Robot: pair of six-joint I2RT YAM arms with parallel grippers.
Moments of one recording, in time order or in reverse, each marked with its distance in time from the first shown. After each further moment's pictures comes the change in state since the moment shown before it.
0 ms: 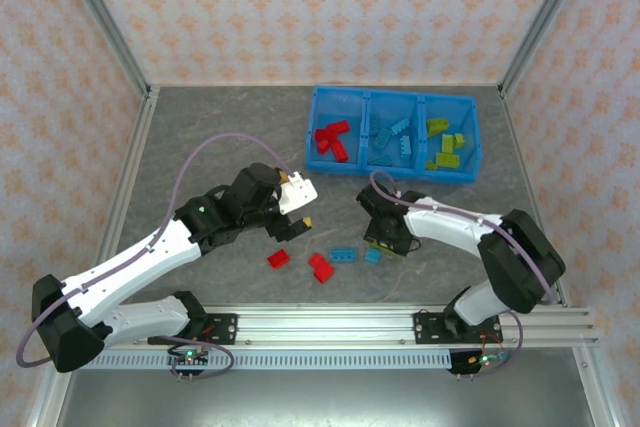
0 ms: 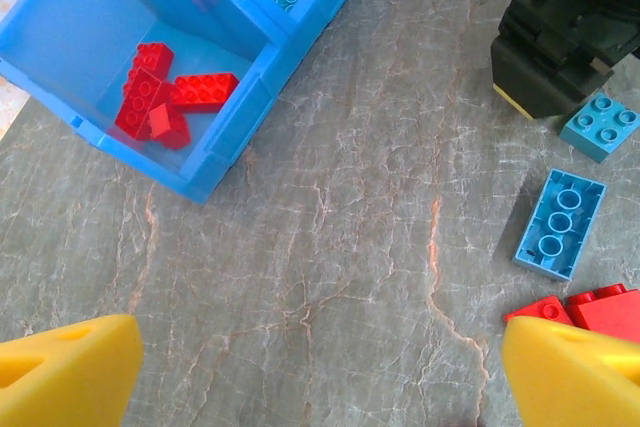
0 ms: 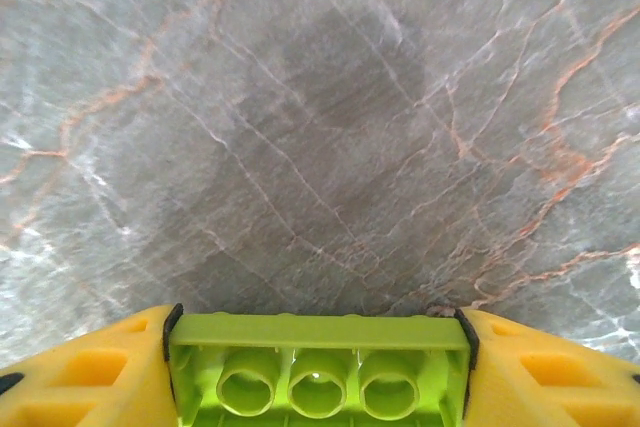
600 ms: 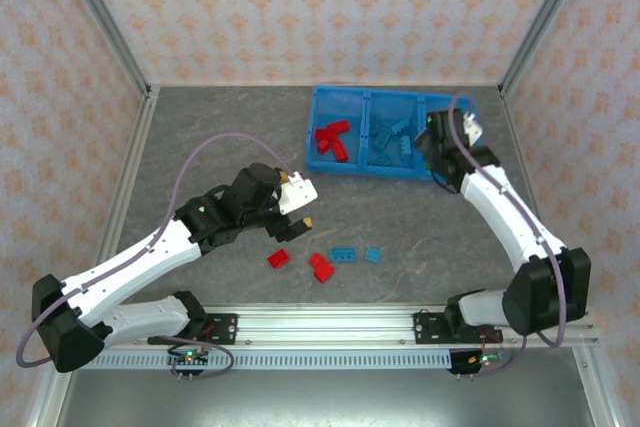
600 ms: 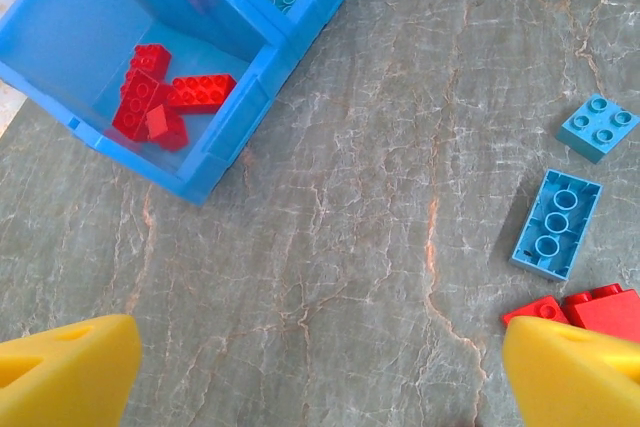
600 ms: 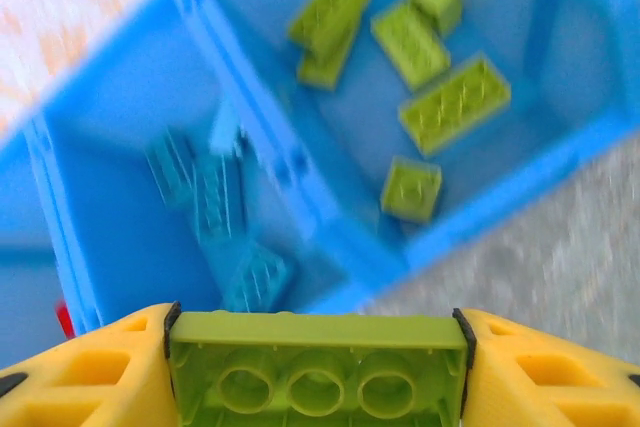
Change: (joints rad) left arm 0.000 0.000 0.000 0.000 0.008 0.000; right arm -0.484 -0.114 0.367 0.105 0.158 -0.173
